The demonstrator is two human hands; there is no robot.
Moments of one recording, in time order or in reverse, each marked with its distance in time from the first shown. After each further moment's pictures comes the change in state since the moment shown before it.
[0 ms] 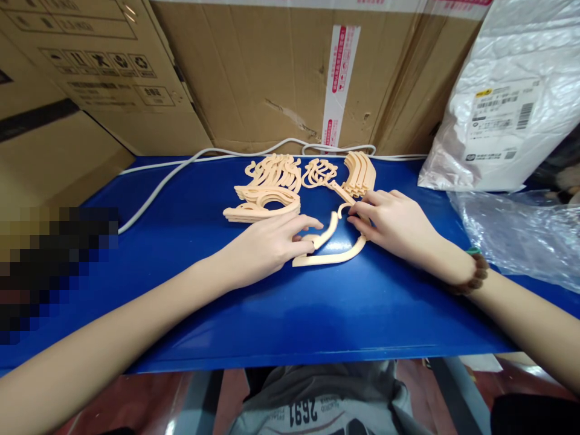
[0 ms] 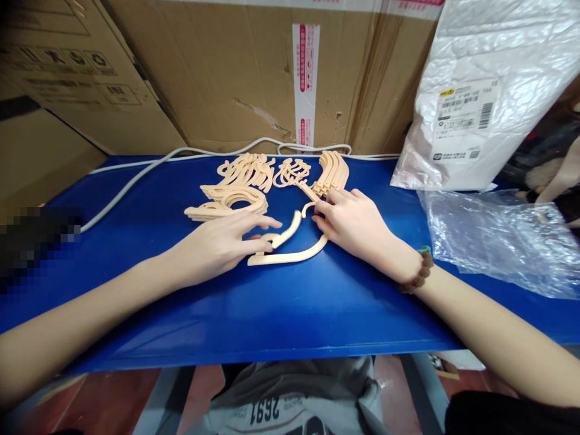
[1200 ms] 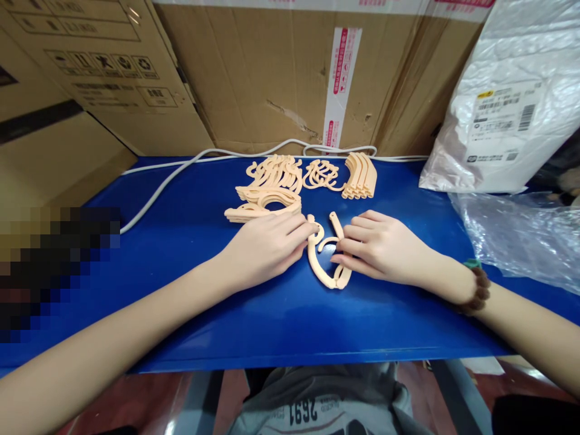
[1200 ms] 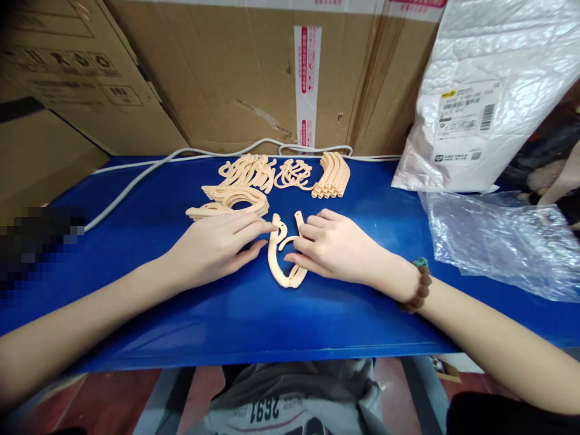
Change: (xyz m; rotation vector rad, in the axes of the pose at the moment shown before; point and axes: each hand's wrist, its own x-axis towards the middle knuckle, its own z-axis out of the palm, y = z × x) left_hand 0.002 0.005 0.002 0.116 0.066 -0.126; right_hand -0.004 -0.025 -0.012 0.113 0.140 -0.443
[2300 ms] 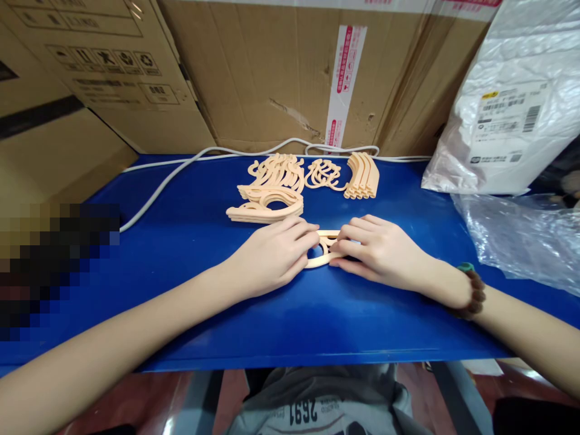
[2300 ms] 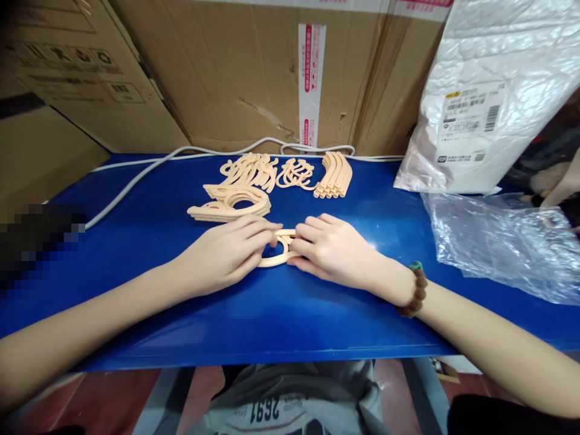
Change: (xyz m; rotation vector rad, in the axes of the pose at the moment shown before) left_hand -0.002 0.009 -0.002 -0.167 -0.167 -0.044; right_hand -0.001 -0.005 0.005 0.127 -0.015 0.054
